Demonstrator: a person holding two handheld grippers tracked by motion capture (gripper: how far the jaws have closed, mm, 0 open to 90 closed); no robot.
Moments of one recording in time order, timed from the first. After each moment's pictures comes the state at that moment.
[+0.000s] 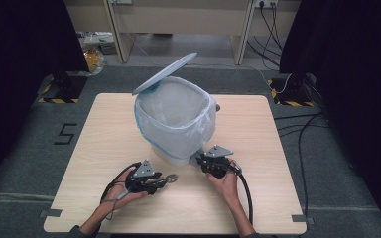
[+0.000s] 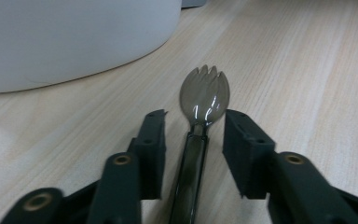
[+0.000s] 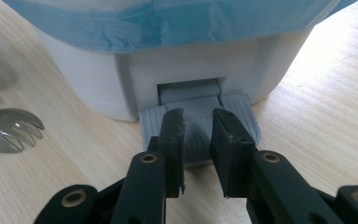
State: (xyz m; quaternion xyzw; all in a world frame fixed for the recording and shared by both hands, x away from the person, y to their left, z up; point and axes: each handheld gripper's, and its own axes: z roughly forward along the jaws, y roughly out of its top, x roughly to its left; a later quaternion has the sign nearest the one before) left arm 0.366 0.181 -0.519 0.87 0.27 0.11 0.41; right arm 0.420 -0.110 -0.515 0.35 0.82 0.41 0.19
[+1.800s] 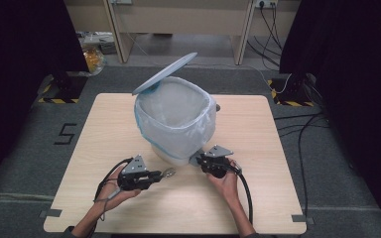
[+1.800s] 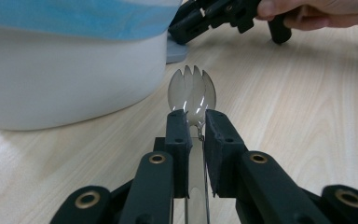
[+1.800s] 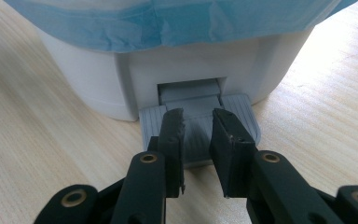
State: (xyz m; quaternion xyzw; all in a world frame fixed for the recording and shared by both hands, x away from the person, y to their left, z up) left arm 0.353 0.192 -0.472 0.85 0.26 0.10 0.45; right arm 0.420 -0.110 -0.515 0.35 0.82 0.41 0.19
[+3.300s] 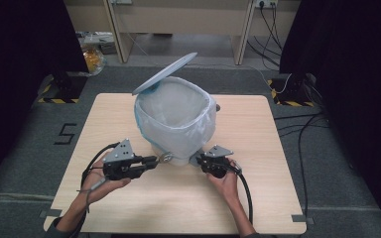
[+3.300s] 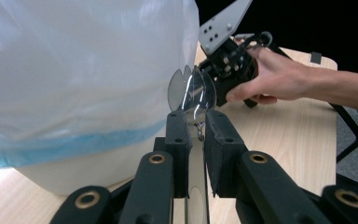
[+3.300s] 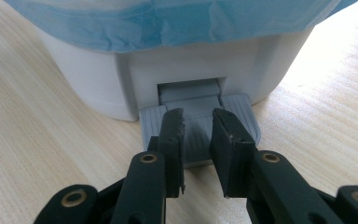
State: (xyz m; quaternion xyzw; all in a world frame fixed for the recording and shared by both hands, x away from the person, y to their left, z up) left arm 0.342 0.202 -0.379 0.83 0.22 0.13 0.50; right arm 0.420 -0.111 -0.515 0.35 0.82 0.41 0.19
